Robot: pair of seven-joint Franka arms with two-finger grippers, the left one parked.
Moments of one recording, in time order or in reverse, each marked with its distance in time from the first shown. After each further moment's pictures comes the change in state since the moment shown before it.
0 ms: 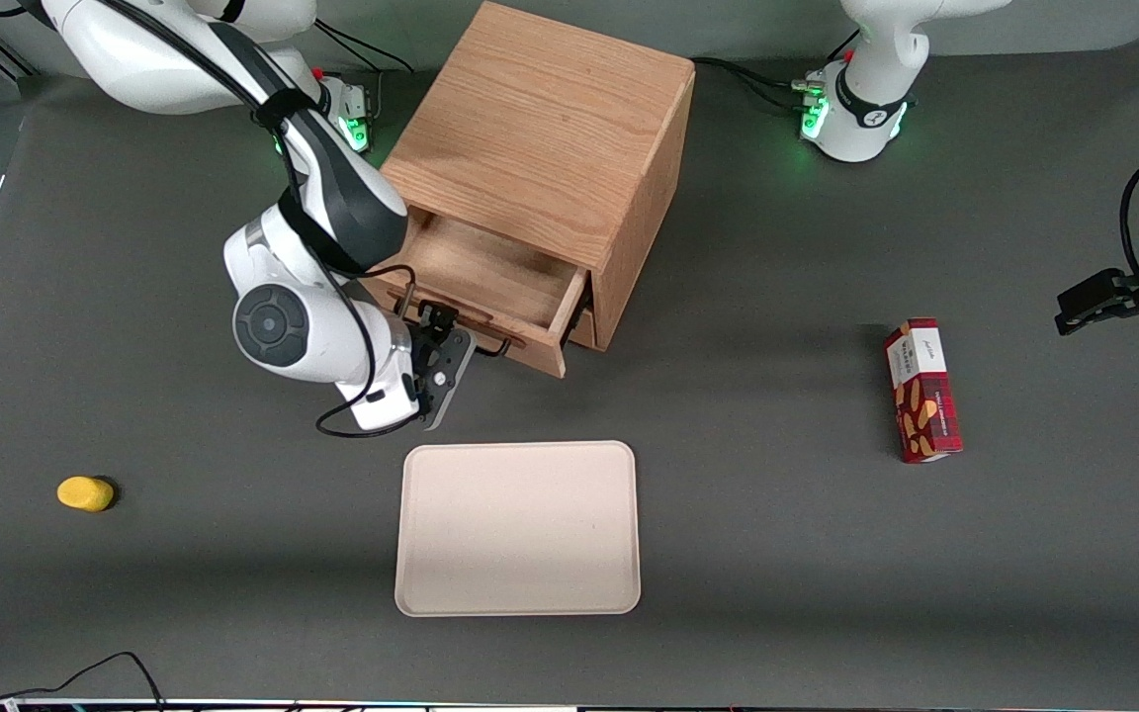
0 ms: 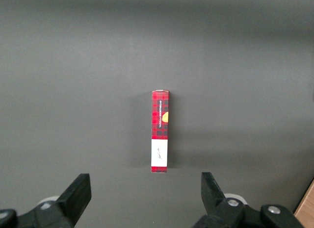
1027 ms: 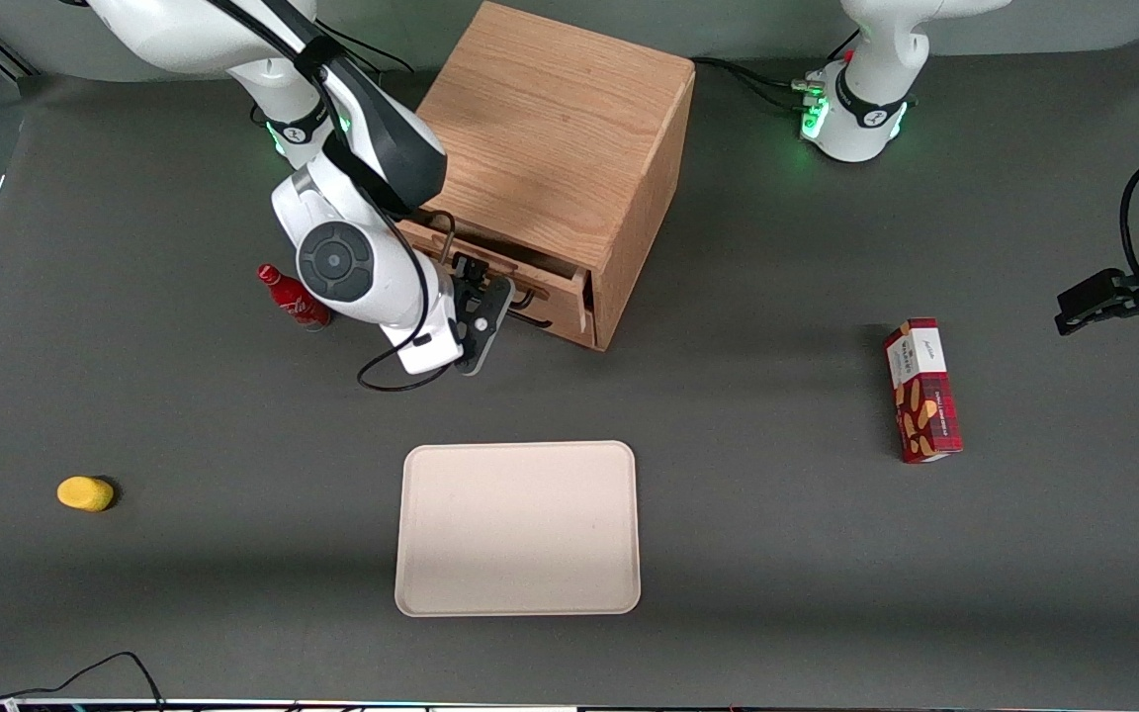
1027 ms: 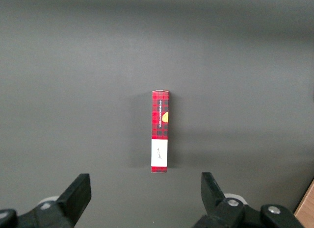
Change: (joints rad) arm 0.009 -0.086 0.083 -0.136 0.003 0.027 0.077
